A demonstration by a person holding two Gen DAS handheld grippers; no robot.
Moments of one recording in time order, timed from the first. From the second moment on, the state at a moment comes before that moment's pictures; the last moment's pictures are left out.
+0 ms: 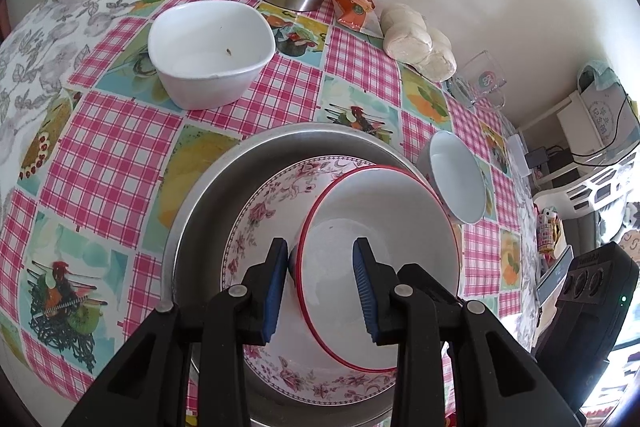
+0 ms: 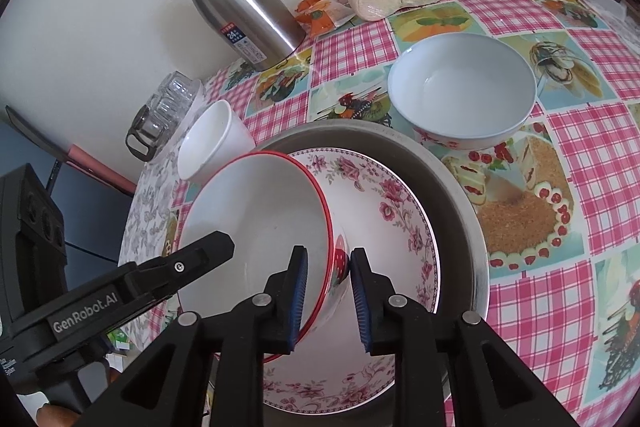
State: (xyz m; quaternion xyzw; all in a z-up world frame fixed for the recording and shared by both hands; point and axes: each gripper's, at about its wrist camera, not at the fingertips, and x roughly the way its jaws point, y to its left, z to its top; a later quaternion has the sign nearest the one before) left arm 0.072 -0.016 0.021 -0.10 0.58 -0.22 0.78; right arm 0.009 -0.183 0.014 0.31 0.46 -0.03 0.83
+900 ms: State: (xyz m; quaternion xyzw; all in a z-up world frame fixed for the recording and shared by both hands) left arm 0.073 -0.004 0.028 -0.12 0.57 -0.21 0.78; right arm 0.009 -0.183 0.020 0.30 0.46 -0.03 0.84
